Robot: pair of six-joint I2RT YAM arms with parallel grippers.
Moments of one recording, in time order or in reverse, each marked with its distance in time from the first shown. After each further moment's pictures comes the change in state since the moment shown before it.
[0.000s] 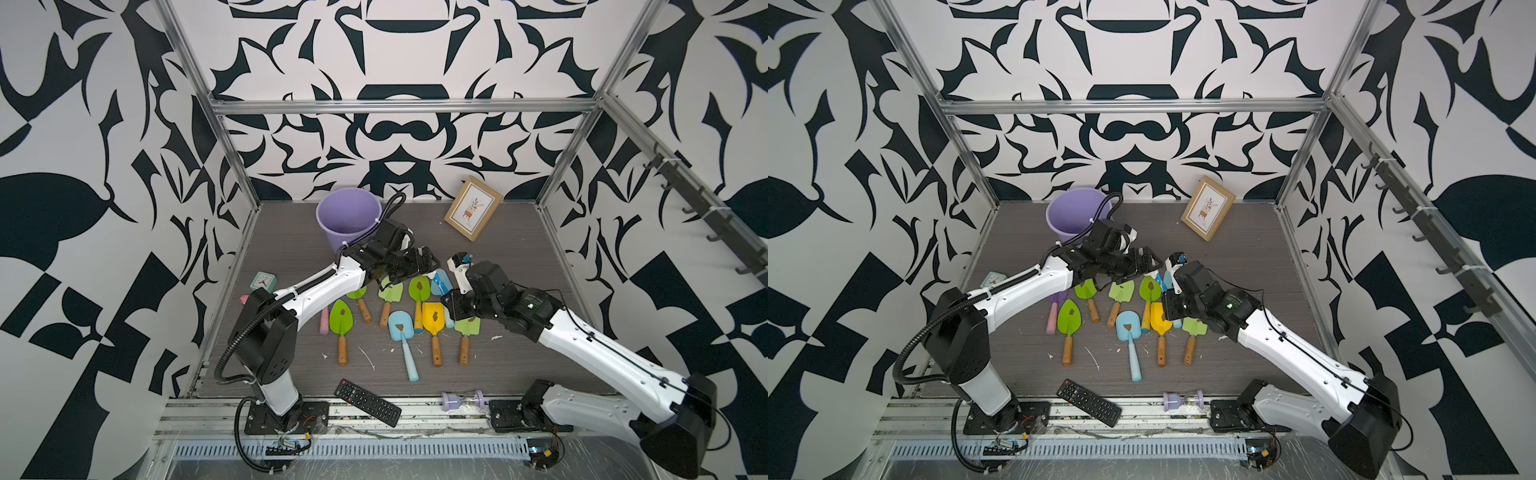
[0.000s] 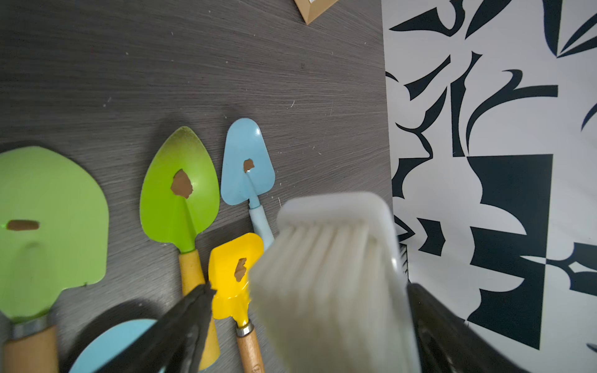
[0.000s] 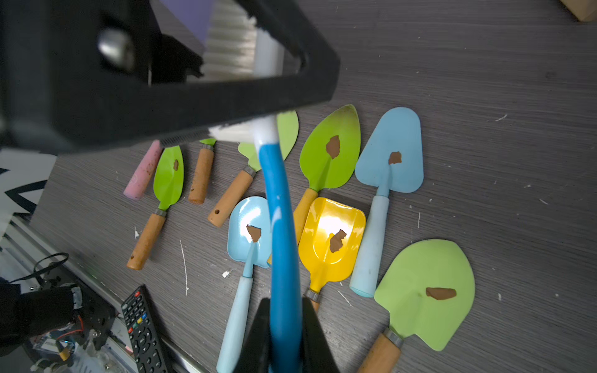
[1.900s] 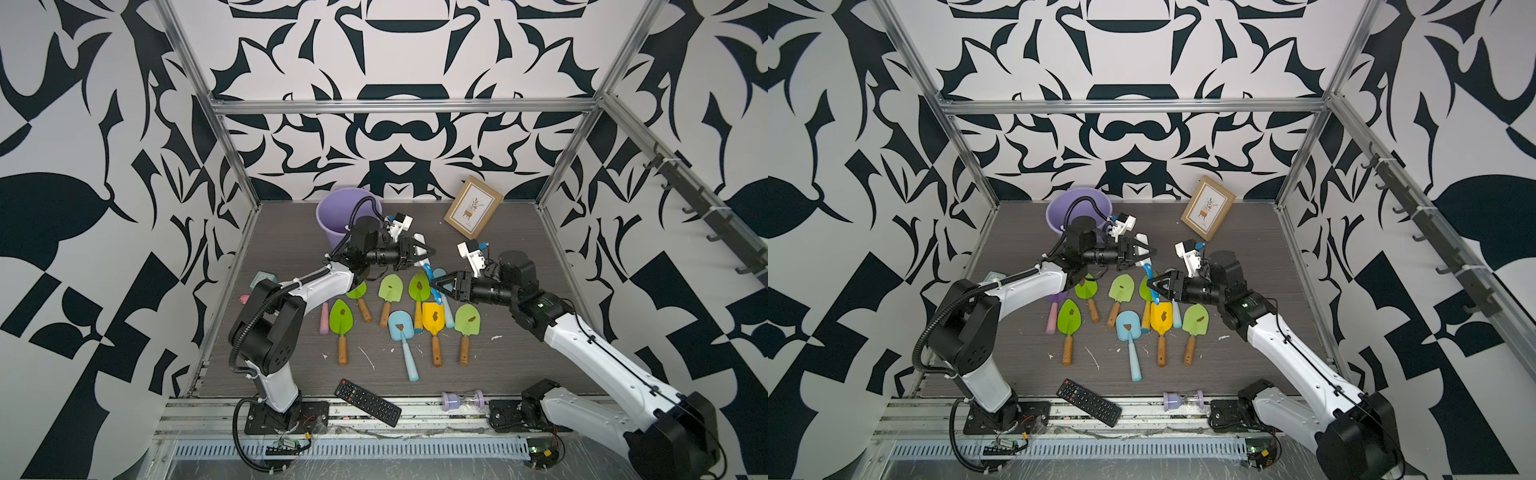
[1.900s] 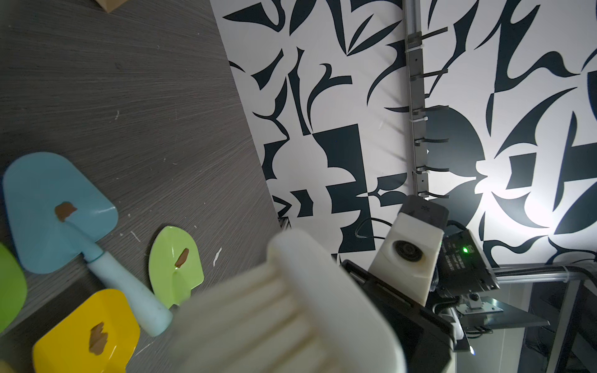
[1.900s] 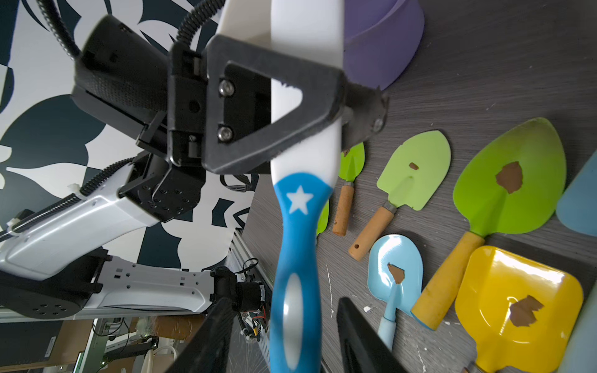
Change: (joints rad) left arm 0.138 0.035 -0.213 0.789 0.533 -0.302; right arm -0.292 -0.057 -0.181 0.503 -0.693 0.285
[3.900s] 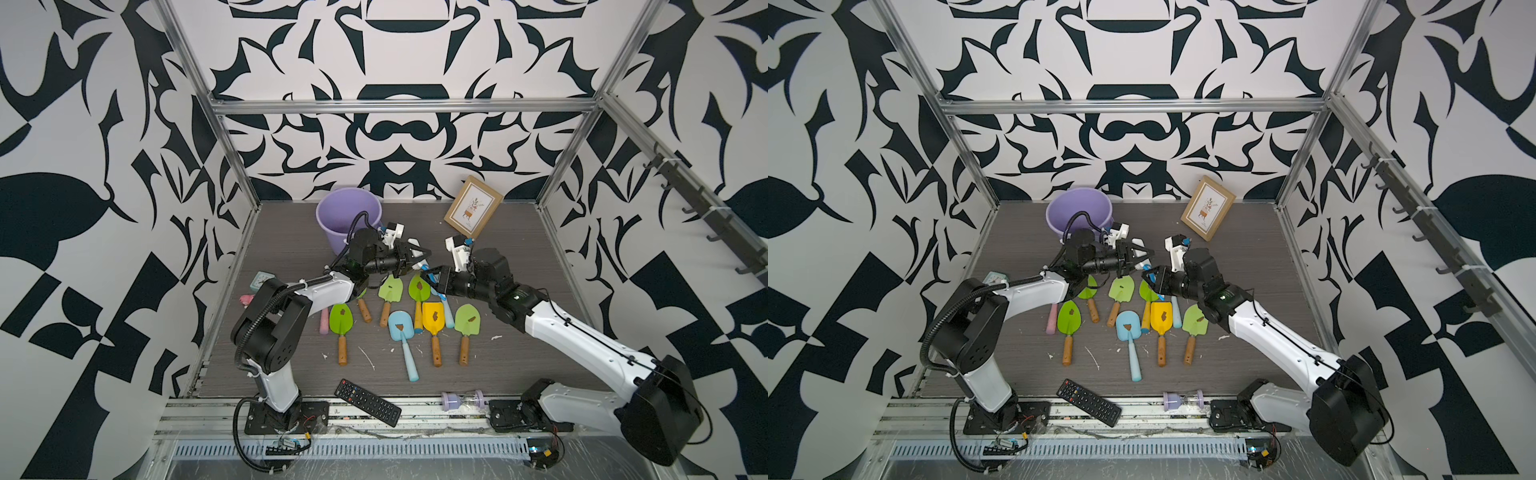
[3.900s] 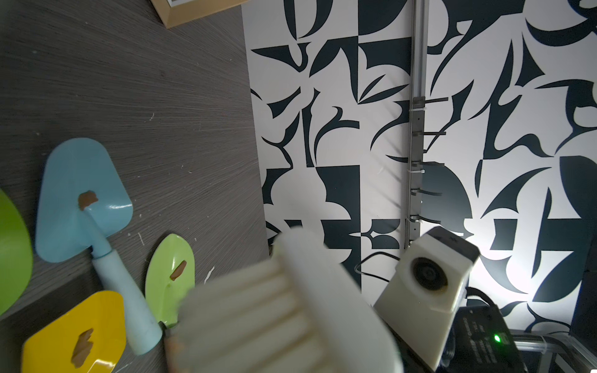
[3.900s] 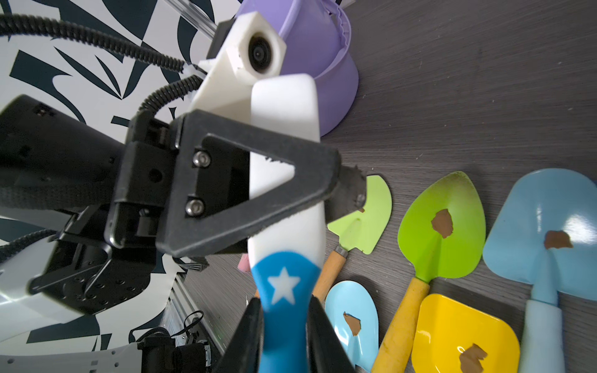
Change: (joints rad) left arm -0.009 0.015 -0.127 0.212 -0.154 -0.214; right arm 0.119 0.146 0.056 0.068 0.349 -0.022
